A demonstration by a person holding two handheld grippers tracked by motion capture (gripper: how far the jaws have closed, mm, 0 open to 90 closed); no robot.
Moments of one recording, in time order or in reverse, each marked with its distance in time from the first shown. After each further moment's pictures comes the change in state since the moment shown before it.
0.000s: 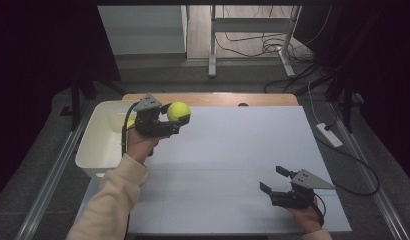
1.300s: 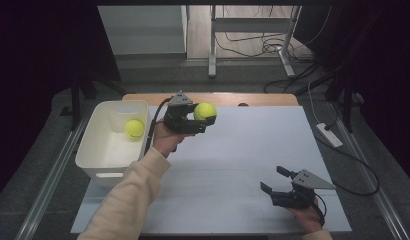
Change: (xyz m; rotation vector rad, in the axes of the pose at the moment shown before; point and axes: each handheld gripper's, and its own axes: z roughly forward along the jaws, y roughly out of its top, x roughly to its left) left arm -0.034 0.017 0.062 0.064 -0.100 0.054; right arm -0.001 -0.001 -0.001 0.001 -0.001 0.008
